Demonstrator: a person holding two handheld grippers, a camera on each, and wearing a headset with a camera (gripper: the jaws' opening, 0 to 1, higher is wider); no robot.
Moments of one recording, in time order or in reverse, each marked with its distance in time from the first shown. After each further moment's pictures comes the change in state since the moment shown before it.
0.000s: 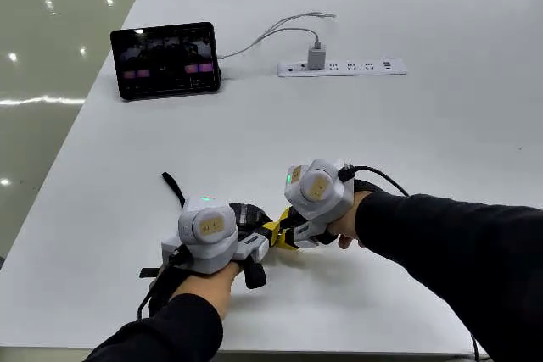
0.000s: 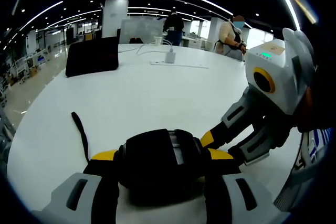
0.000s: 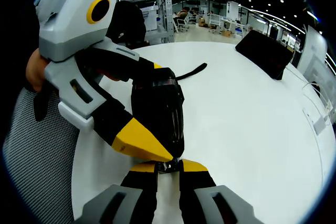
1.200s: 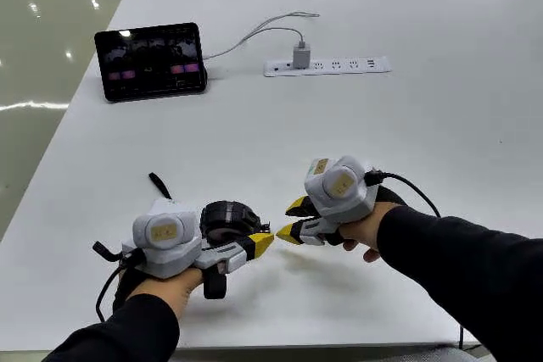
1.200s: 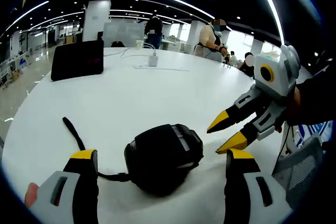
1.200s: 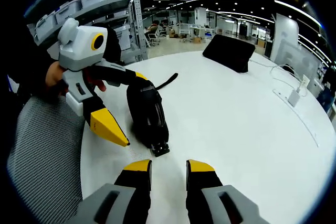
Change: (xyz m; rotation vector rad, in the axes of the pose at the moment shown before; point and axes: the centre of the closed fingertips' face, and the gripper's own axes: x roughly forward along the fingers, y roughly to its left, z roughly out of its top) left arm -0.016 0.005 0.002 0.037 -0.025 -0.197; right arm -0.051 -0.004 -0.011 0.178 -0.129 -0.160
